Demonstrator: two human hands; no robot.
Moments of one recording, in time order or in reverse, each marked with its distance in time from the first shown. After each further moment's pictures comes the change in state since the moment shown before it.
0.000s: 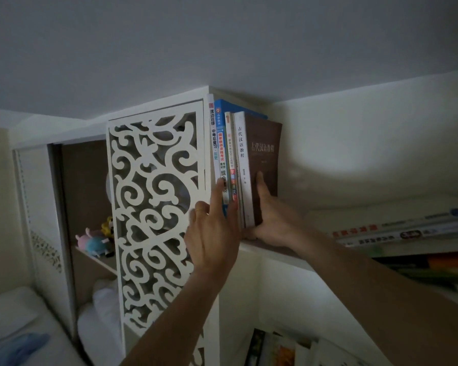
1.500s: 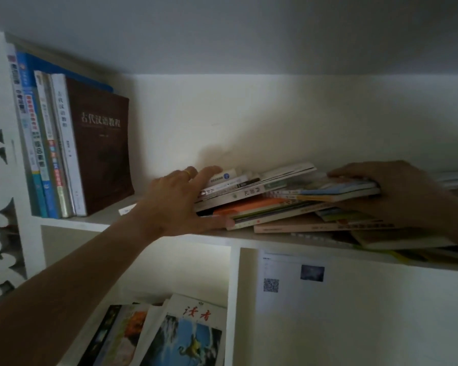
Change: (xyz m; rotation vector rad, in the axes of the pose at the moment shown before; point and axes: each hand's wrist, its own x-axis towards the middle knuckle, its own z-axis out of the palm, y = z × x) left_hand -0.042 0.184 0.016 -0.160 -0.449 0.840; right_hand -0.319 0.124 -0.291 -0.619 0.154 0.334
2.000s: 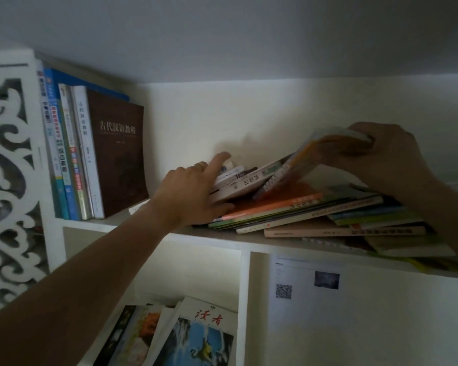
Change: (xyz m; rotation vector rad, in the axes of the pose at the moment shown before) left_hand 0.018 0.001 -0.011 0.070 0.062 -0.025; right_hand 0.052 -0.016 0.007 0.446 0.432 0.034
